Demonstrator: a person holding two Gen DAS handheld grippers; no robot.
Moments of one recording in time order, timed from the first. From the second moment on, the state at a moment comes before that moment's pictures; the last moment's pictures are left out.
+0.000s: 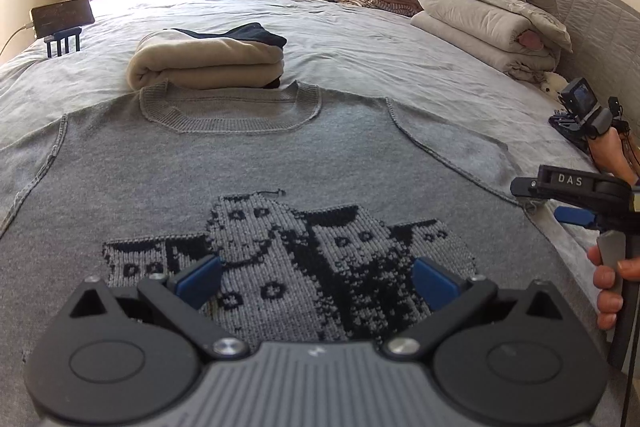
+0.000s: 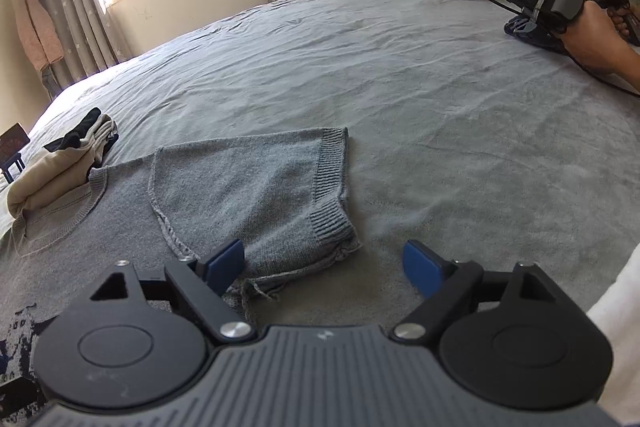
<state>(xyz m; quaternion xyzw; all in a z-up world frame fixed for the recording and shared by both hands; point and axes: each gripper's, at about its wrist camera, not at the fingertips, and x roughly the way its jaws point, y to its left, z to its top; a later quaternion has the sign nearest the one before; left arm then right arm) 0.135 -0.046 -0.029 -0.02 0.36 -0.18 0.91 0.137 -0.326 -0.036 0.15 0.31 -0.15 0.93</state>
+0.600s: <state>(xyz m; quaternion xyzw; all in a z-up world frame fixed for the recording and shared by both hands) 0.138 -0.014 -0.026 -0.06 0.36 -0.17 0.92 0.146 -0.284 -0.025 0.02 0.27 -0.15 0.95</state>
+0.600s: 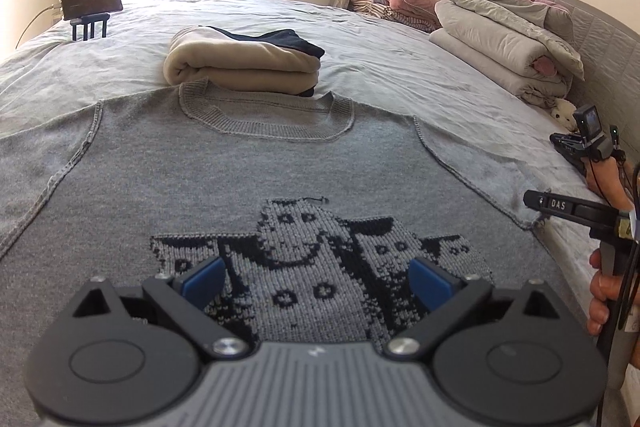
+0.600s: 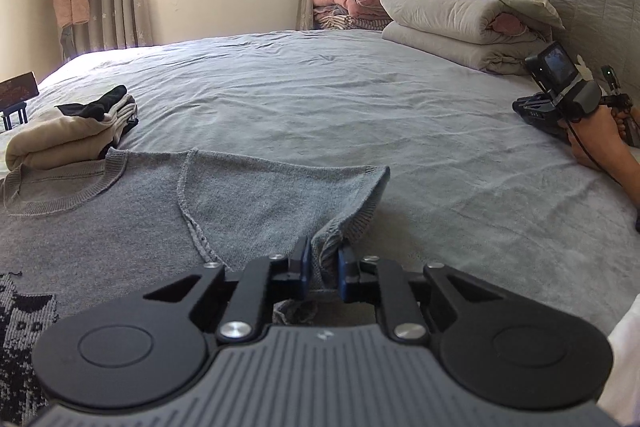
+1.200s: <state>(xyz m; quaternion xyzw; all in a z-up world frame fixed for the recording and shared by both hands) 0.136 -0.011 -0.029 -0.09 0.33 -0.16 0.93 0.120 -0.178 -0.027 -0.22 0.19 0.04 0.96</state>
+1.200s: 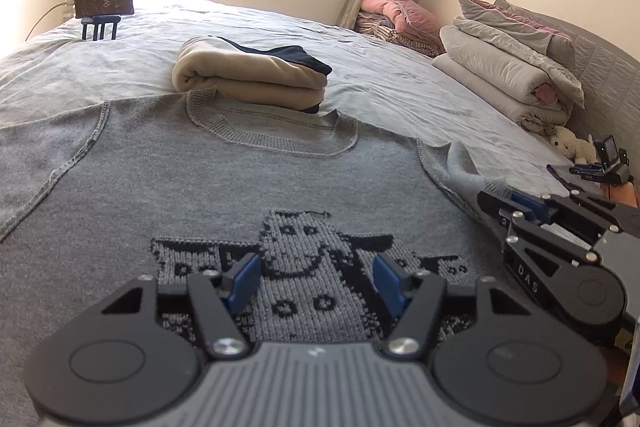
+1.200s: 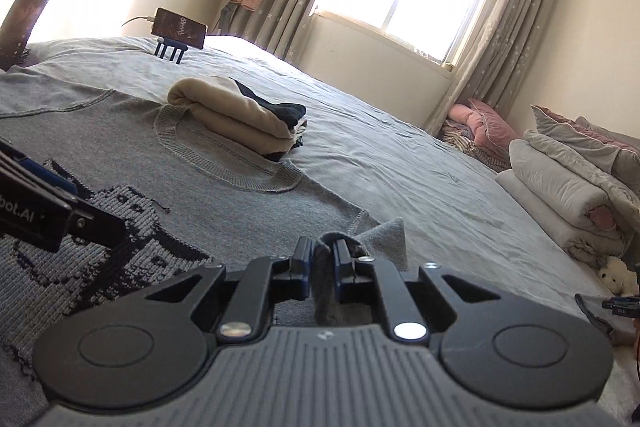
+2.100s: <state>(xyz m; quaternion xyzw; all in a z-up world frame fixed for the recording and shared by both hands) 0.178 -0.133 -0.028 0.04 0.32 -0.32 0.89 0.100 -0.216 -0.022 -0.20 0.33 0.08 0.92</state>
